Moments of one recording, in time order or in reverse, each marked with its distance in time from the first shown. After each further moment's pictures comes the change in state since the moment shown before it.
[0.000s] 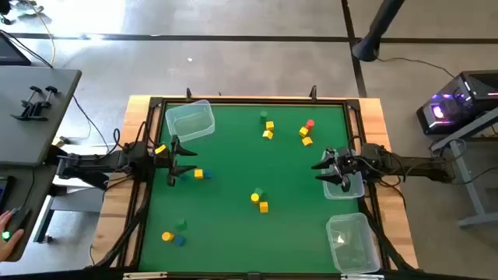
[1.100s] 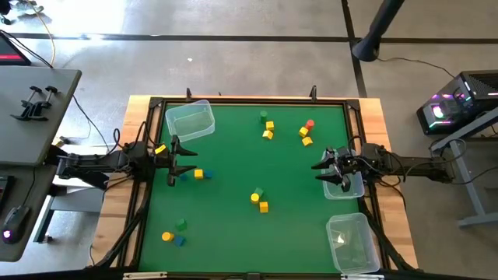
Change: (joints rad) left arm 0.000 0.000 0.000 0.000 0.000 0.000; right arm 0.000 0.000 0.000 0.000 0.000 0.000
